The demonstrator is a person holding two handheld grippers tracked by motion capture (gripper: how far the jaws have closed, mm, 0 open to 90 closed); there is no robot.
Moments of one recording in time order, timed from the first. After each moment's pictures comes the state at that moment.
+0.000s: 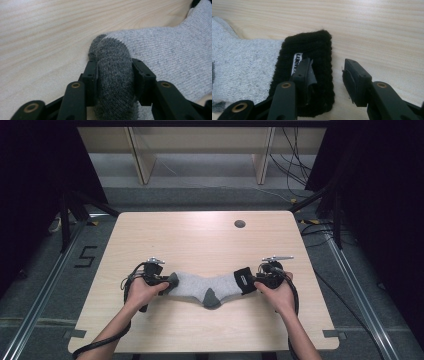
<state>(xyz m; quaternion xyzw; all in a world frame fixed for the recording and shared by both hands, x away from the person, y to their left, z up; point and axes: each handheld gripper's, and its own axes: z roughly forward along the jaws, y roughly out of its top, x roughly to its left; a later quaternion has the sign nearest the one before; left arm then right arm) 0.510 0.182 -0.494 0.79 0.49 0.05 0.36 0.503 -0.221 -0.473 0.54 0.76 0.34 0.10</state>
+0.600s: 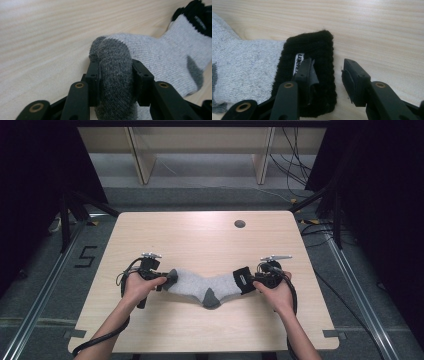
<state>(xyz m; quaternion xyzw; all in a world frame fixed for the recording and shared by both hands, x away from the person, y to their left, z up) 0.514 0.187 -0.468 0.78 0.49 0.02 0.39 0.506 -0.217 -0.474 0.54 0.76 0.34 0.10</state>
